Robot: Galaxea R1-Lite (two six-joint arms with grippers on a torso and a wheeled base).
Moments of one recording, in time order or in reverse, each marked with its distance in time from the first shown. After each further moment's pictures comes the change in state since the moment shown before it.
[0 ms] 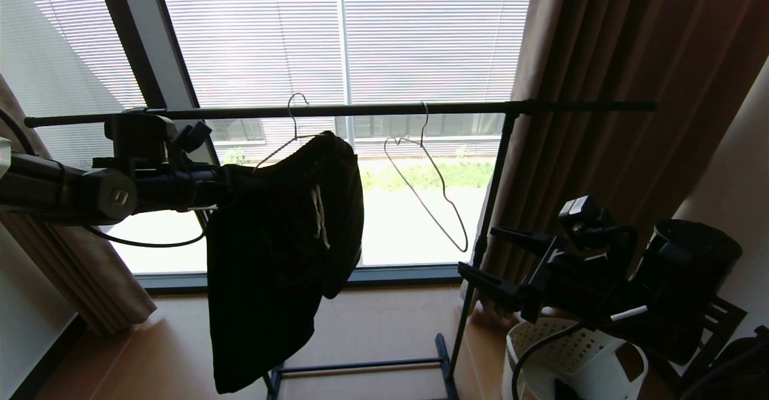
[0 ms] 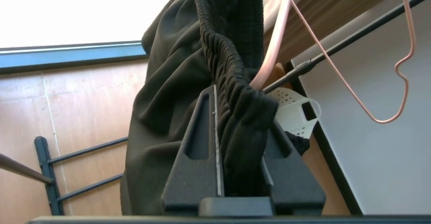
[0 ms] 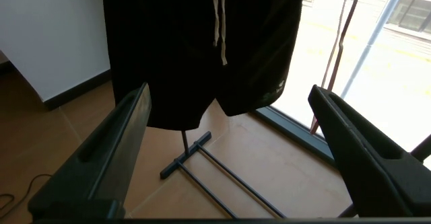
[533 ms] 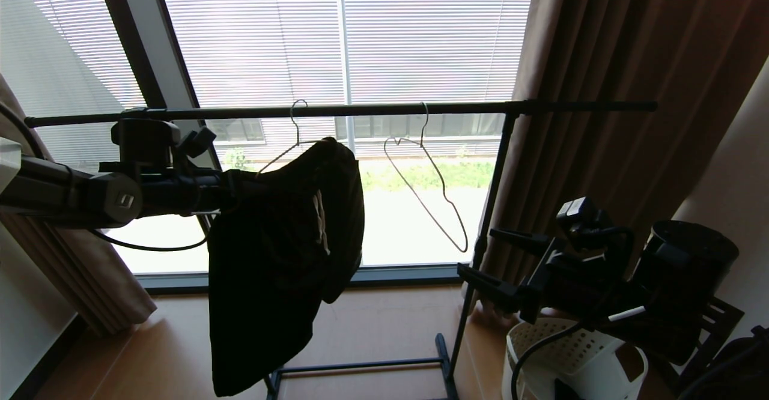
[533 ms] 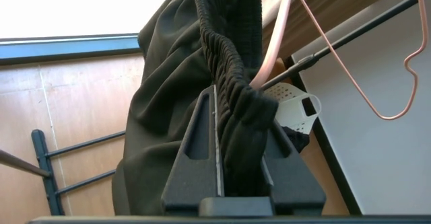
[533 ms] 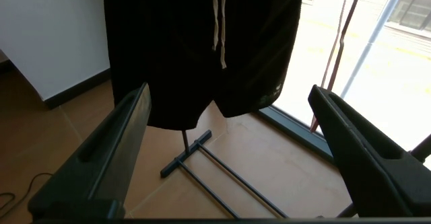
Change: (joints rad) left arm -0.005 0.014 0.008 0.001 -0.001 0.003; right arm 0.000 0.008 0.000 -0.001 0.000 0.000
